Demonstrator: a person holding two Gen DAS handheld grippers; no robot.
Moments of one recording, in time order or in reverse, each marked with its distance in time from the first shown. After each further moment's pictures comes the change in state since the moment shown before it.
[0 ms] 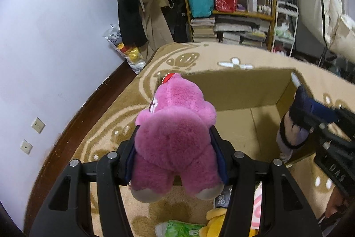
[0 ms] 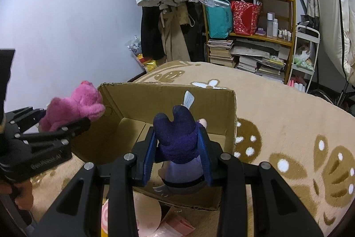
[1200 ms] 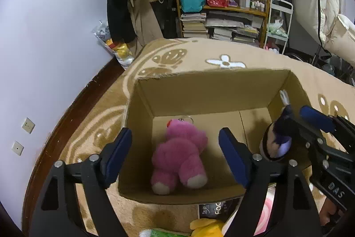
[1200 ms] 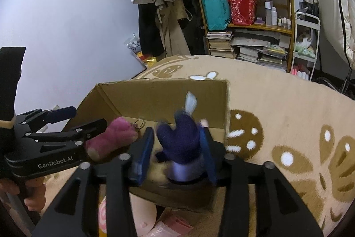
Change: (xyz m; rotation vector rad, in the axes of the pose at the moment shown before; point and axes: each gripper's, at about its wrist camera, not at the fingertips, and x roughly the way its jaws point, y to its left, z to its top) left arm 0.021 -0.017 0.012 -0.005 0.038 -0.070; right arm 0.009 -0.019 -0.002 0.065 0.031 0.040
